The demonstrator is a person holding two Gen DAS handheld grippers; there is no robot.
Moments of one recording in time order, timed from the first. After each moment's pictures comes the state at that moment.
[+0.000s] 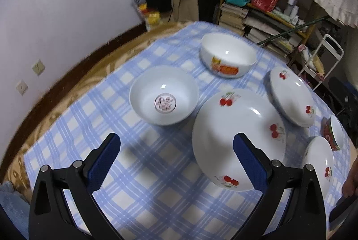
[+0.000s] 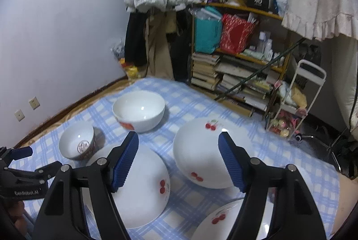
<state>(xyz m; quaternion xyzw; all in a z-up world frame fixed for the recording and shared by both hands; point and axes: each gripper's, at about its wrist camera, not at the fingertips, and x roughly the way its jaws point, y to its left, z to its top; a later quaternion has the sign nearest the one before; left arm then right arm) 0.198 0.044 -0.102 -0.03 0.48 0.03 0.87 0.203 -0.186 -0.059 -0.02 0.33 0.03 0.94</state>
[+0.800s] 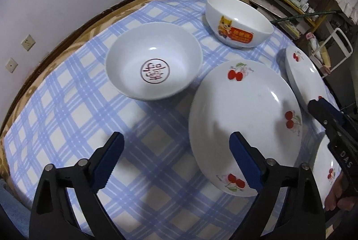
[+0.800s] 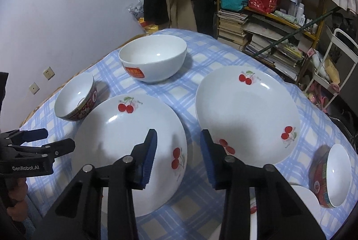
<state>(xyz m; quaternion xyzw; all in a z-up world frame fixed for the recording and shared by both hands) 0.218 0.039 -0.164 -0.06 0.55 0.01 0.83 0.235 -0.182 -0.146 0.00 0.43 0.11 0.89</state>
